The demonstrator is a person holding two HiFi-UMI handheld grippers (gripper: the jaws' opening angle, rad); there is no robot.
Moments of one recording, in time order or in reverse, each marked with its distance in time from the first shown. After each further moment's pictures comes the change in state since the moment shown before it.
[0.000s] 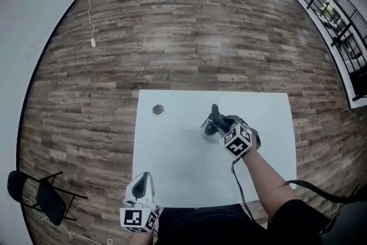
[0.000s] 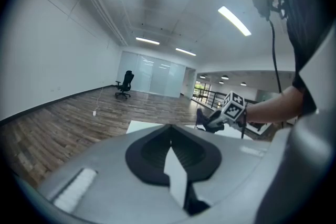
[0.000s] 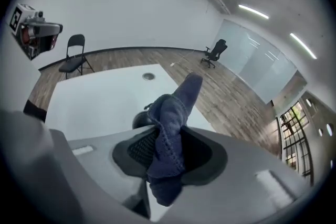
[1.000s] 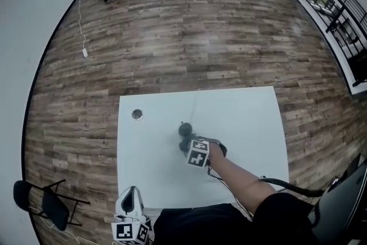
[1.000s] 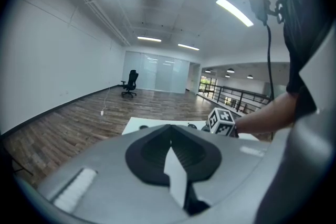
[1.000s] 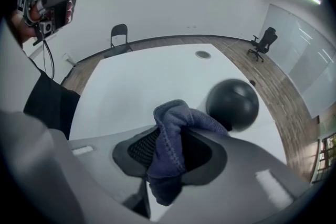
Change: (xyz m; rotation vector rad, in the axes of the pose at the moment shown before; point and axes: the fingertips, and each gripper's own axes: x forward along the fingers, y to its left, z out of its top) left arm -0.033 -0.044 -0.002 0.017 0.035 0.097; right arm 0.045 0.141 -0.019 -0.223 0.047 0.444
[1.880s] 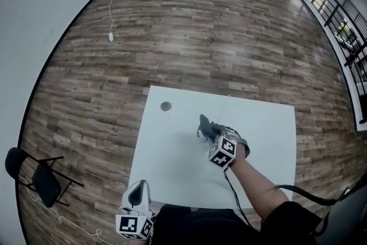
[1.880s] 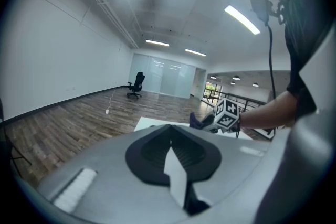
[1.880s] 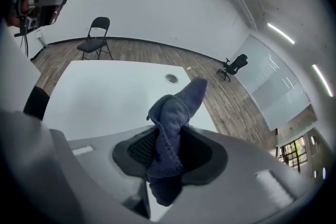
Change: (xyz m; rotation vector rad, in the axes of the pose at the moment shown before) left arm -0.017 0.027 -0.010 -0.067 -0.047 0.033; right arm -0.059 -0.070 0.027 -0.040 -0.021 -0.390
